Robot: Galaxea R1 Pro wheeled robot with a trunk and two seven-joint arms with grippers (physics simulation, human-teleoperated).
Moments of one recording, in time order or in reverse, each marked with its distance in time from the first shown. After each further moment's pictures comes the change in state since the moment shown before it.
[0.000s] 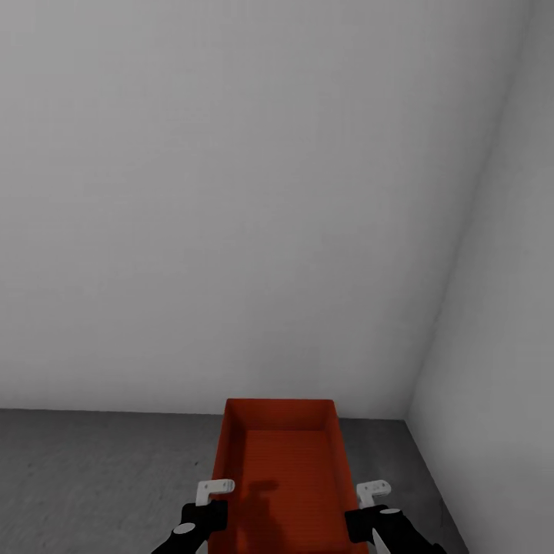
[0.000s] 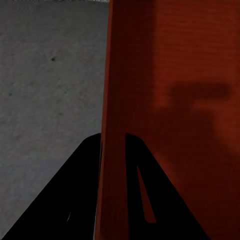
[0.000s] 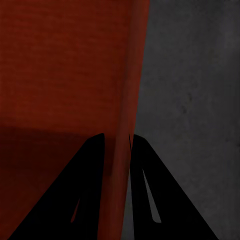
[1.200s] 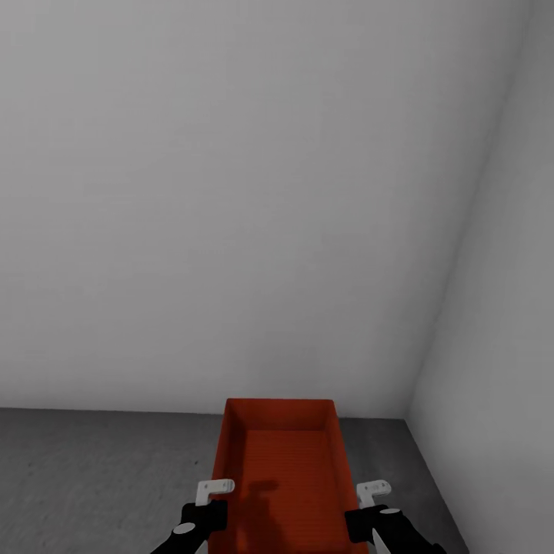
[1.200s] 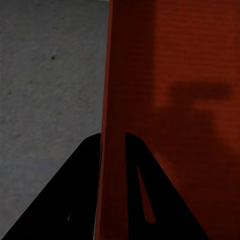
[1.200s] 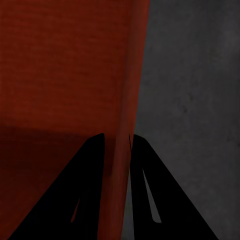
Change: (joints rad) left arm 0.000 0.000 -0.001 0.000 0.002 0.000 0.000; right arm 0.000 0.000 0.000 0.000 0.000 0.000 0.000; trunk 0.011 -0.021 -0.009
